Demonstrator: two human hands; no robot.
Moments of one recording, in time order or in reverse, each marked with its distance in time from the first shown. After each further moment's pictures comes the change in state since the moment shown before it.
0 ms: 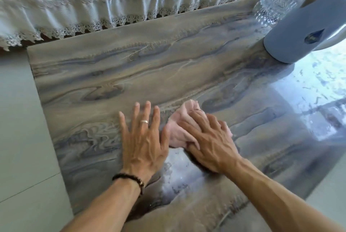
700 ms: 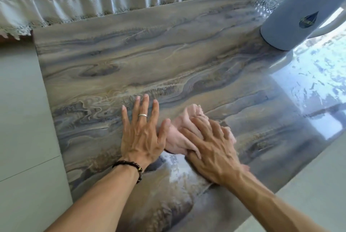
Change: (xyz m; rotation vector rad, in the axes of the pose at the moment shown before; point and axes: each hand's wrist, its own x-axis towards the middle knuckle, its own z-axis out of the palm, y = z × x) left_hand -0.044 0.021 0.018 0.027 -0.020 -0.004; right_hand -0.081 -0.005 0.015 0.057 0.038 -0.024
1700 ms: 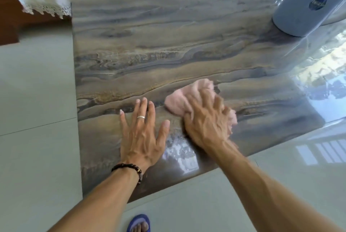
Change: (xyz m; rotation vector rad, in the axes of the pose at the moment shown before) left_hand -0.140 0.068 0.014 0.011 0.054 -0.204; right_hand -0.053 -0.004 0.003 0.060 0.062 0.216
